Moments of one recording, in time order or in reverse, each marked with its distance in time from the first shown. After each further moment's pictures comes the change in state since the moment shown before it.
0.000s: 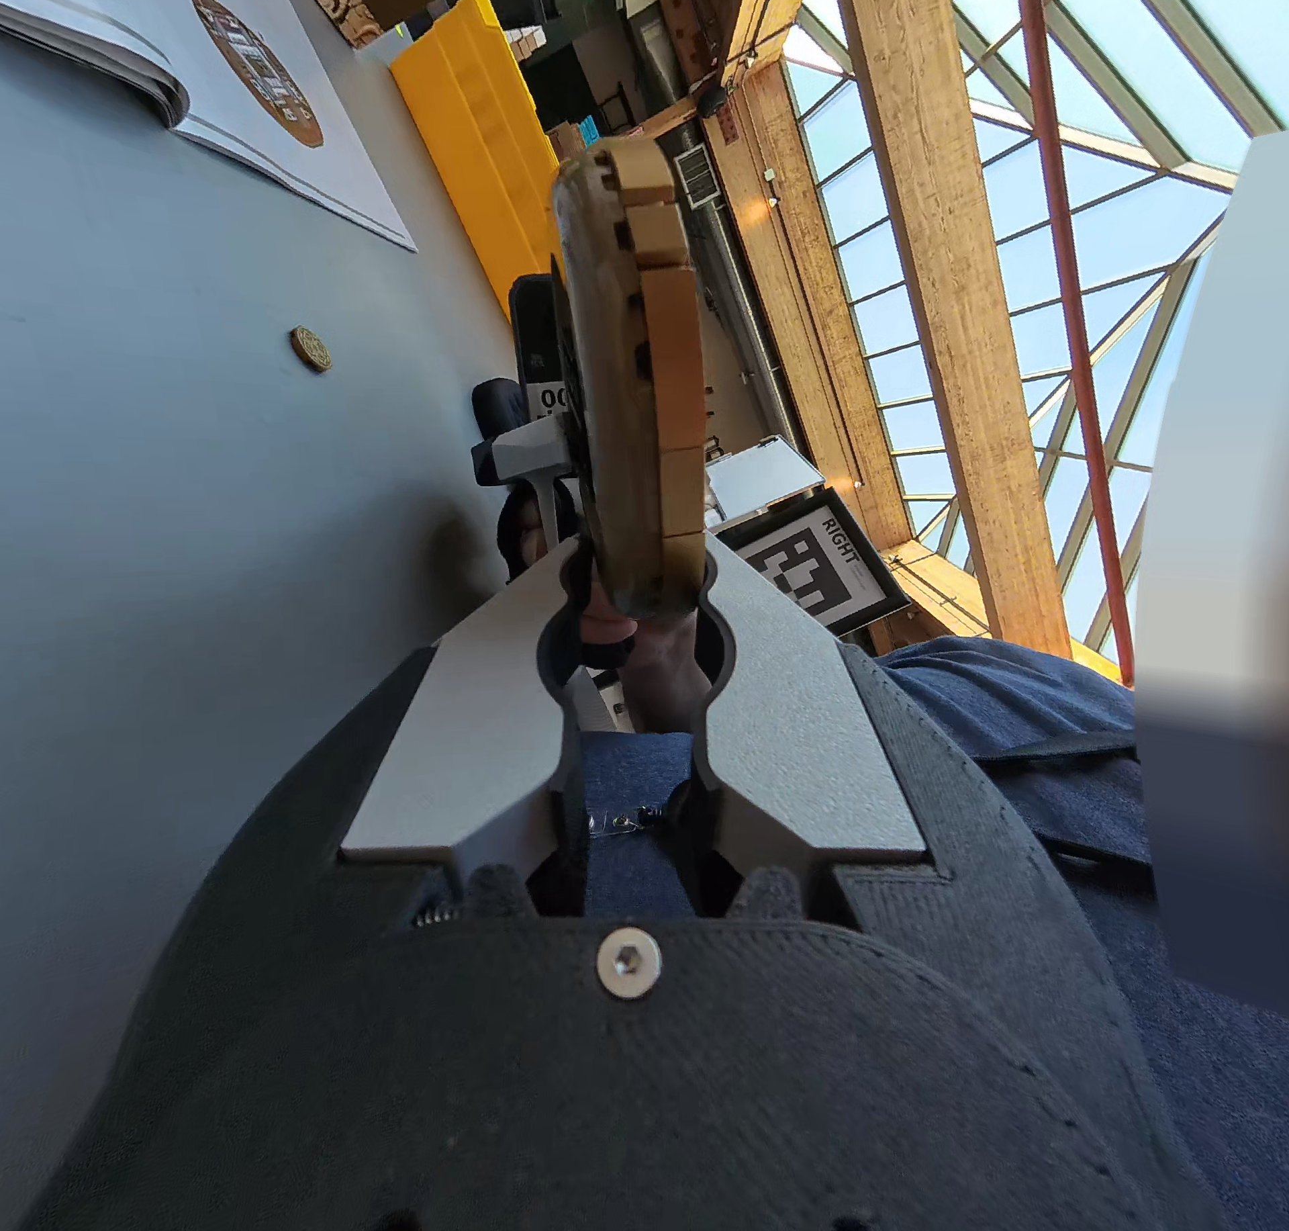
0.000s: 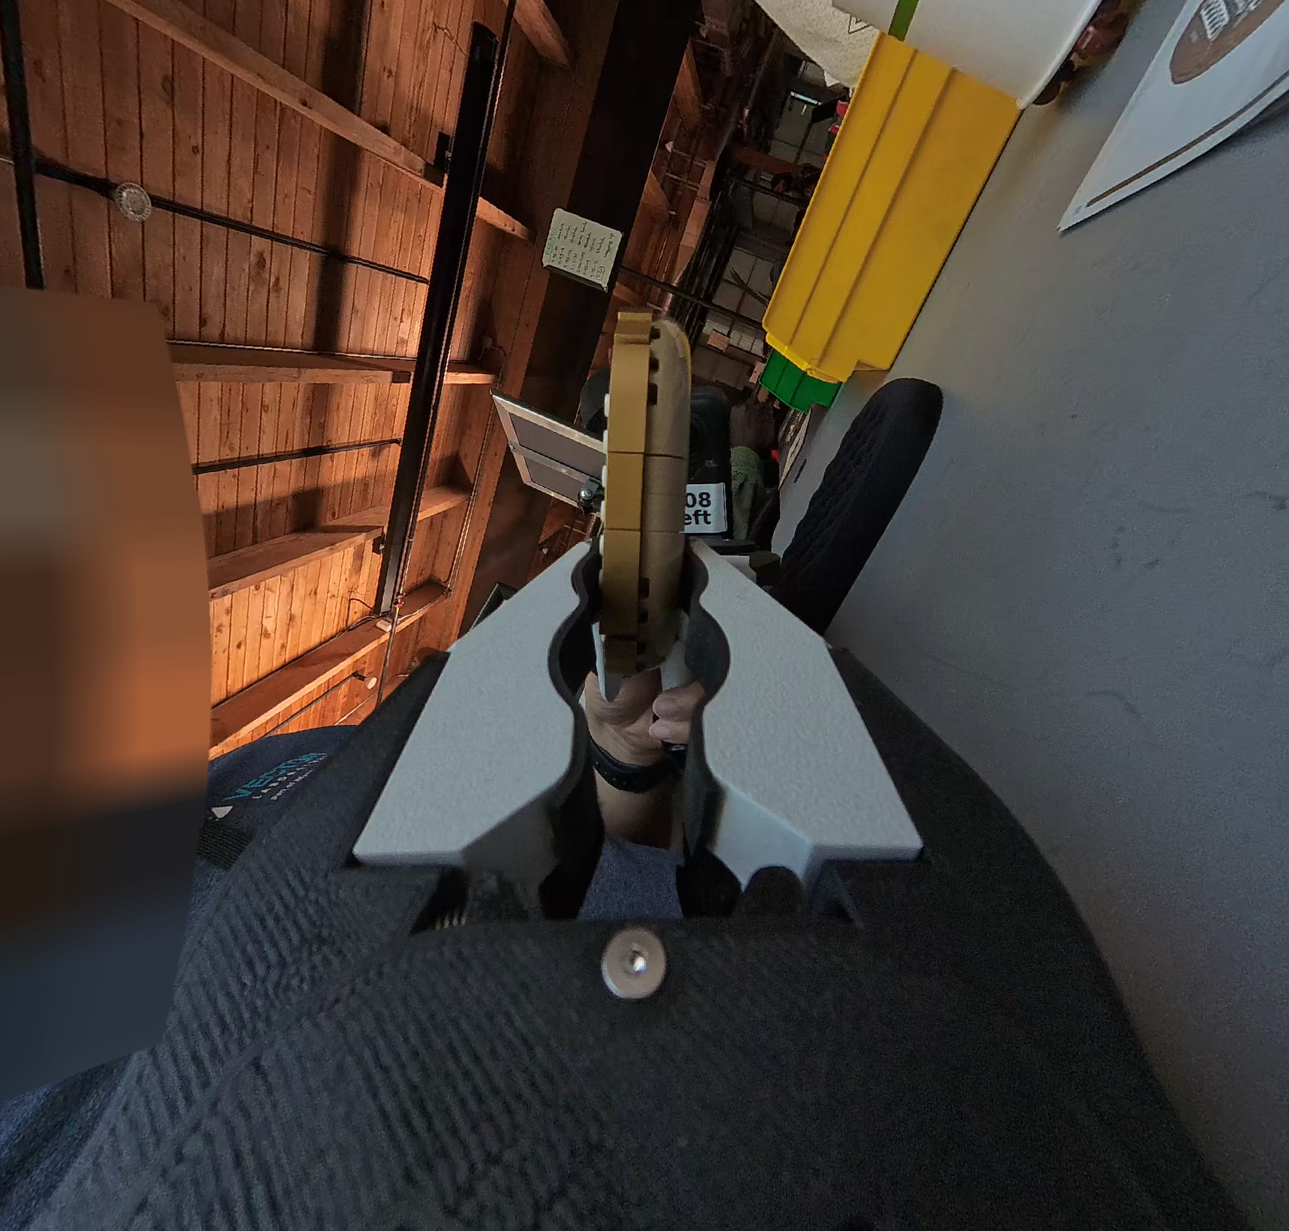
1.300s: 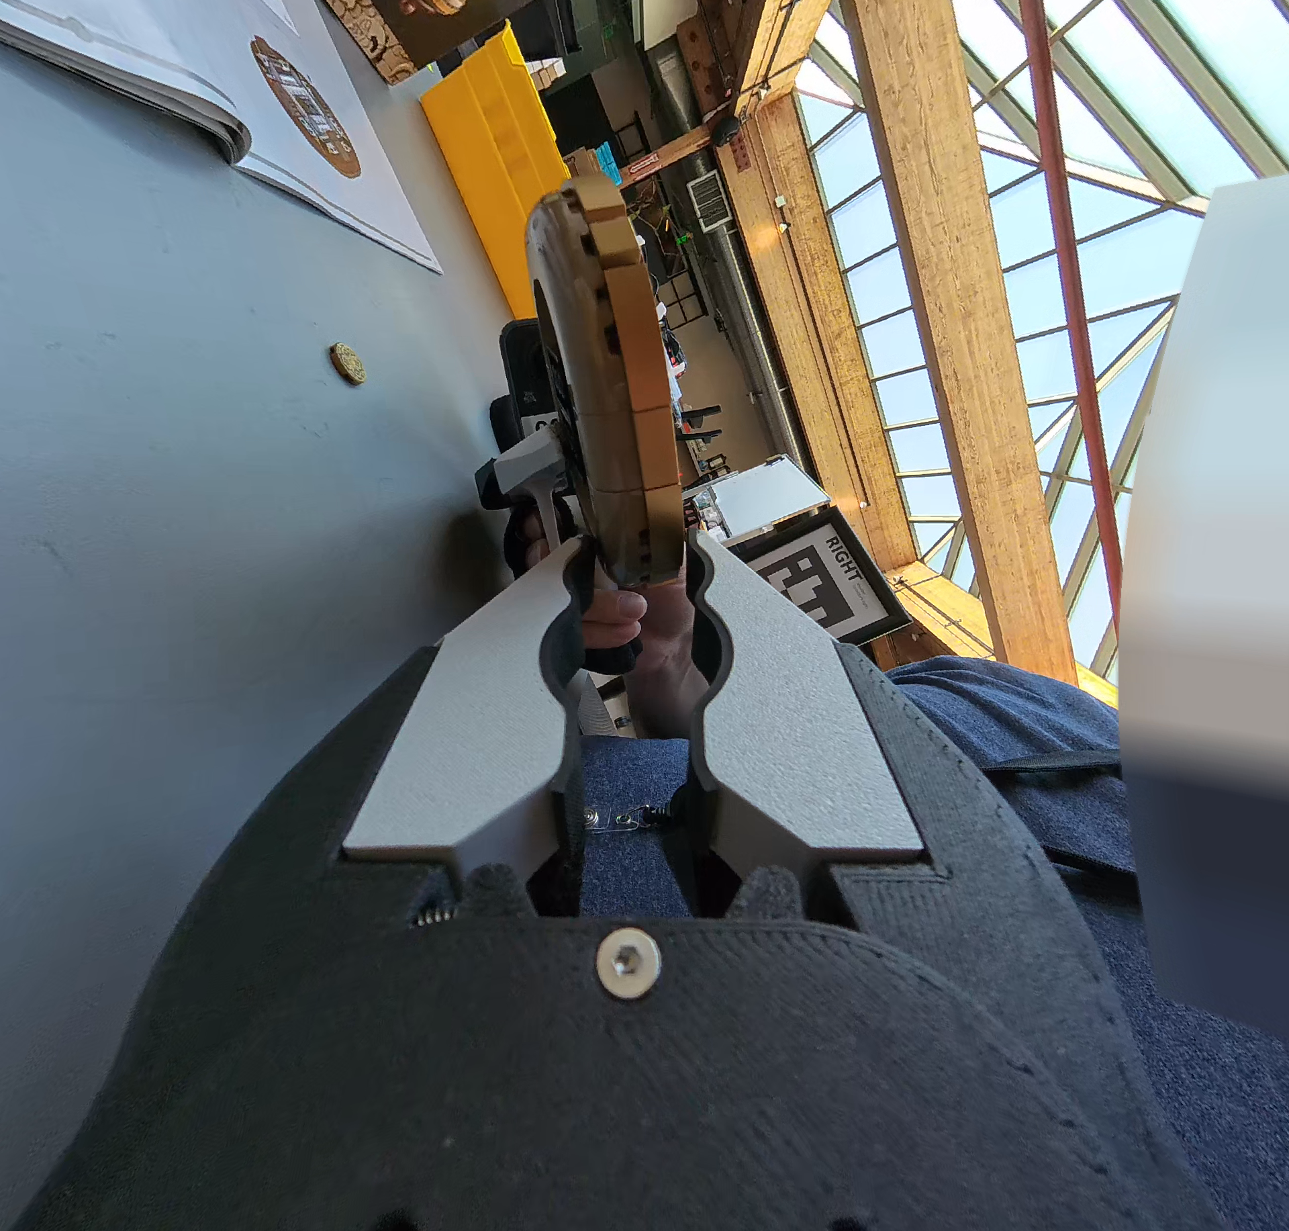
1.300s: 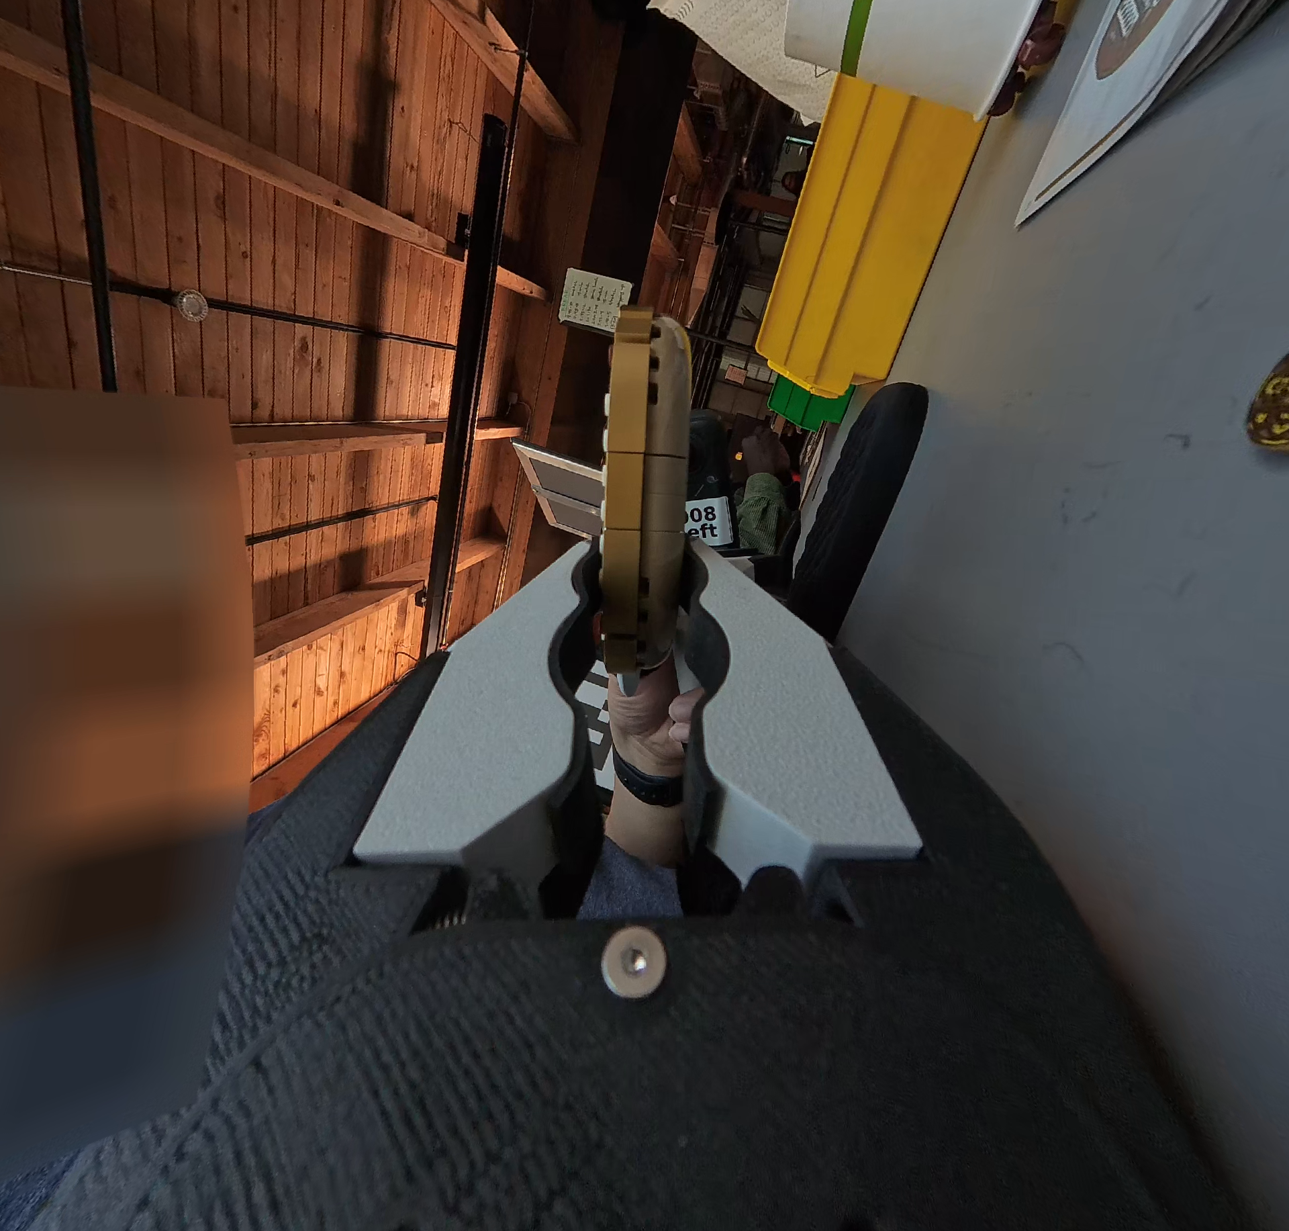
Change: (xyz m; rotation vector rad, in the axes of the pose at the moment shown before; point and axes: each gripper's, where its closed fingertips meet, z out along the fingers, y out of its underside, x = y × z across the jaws) left arm -0.003 -0.007 -0.011 0.029 -0.018 -0.015; right arm 0.007 -0.005 -0.008 0.066 -0.016 0.099
